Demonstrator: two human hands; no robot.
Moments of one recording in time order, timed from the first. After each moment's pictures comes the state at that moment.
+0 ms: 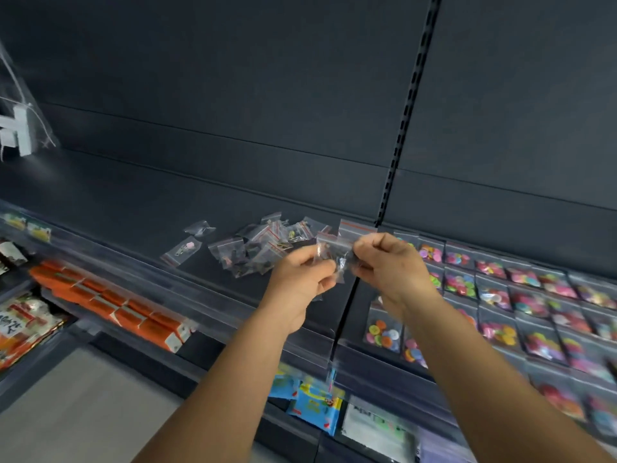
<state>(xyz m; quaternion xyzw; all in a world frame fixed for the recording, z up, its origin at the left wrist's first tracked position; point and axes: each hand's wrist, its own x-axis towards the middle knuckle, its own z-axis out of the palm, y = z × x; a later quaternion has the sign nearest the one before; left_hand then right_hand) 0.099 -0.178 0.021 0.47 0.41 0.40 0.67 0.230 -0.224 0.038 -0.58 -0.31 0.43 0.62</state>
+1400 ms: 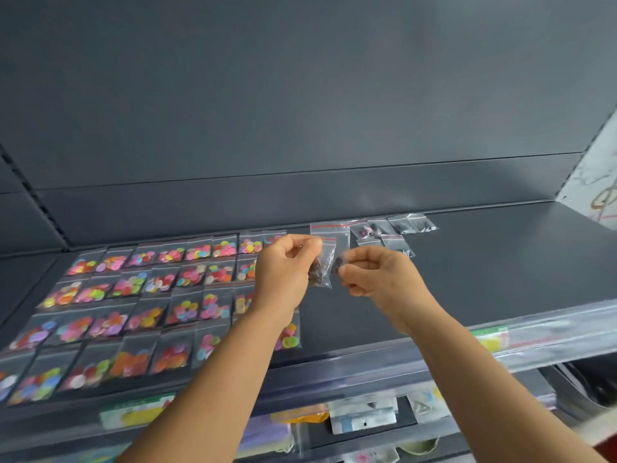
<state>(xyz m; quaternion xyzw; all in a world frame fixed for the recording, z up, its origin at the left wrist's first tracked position) 0.477 -0.465 0.040 0.69 0.28 0.33 0.58 0.559 -0.588 0.041 -0.71 -0.22 0.24 0.63</state>
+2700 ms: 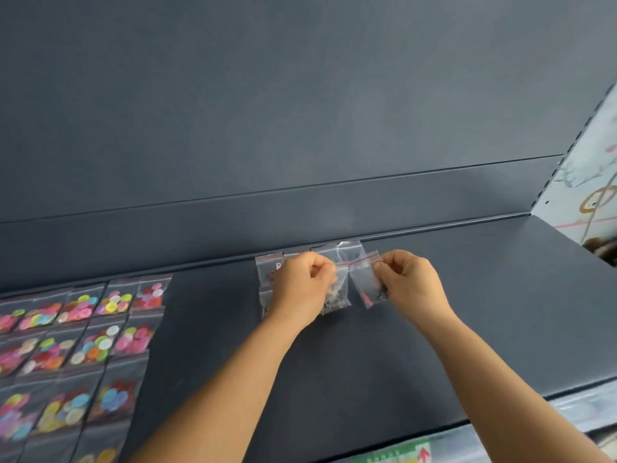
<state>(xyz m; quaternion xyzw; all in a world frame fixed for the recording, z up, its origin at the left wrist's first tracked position) 0.712 -0.533 -0.002 0.81 0.28 0.20 0.48 0.812 -0.668 -0.007 -0.86 -0.19 0.07 0.47</state>
